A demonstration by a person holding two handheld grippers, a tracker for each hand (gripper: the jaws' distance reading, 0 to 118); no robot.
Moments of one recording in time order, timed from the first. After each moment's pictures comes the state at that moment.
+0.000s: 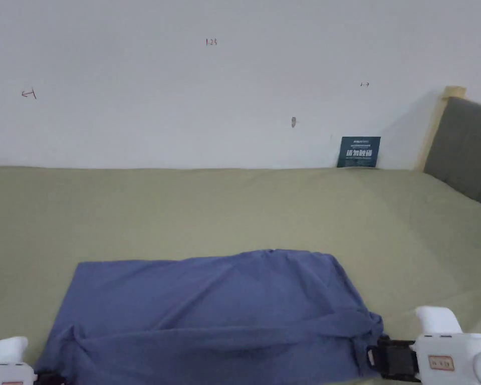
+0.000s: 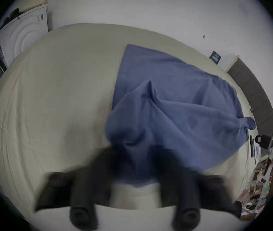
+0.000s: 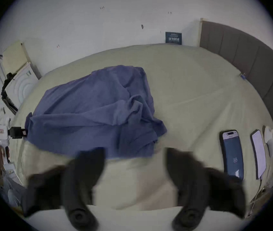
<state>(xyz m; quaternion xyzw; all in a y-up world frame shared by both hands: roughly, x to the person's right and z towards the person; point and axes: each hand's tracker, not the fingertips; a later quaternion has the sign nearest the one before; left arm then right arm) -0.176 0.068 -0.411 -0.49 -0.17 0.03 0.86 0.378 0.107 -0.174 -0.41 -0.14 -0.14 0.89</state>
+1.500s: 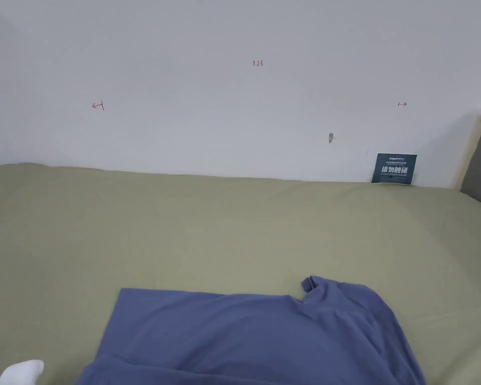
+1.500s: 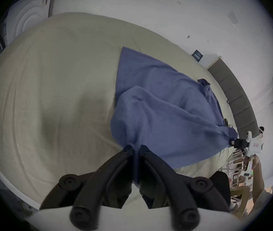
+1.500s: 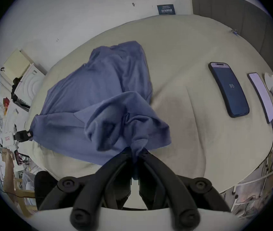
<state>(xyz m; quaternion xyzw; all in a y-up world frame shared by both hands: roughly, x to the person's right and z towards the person) -0.262 0.081 -0.303 -0.52 -0.24 0.09 0.81 0.351 0.090 -0.039 -0.47 -0.11 -0.23 0.84</state>
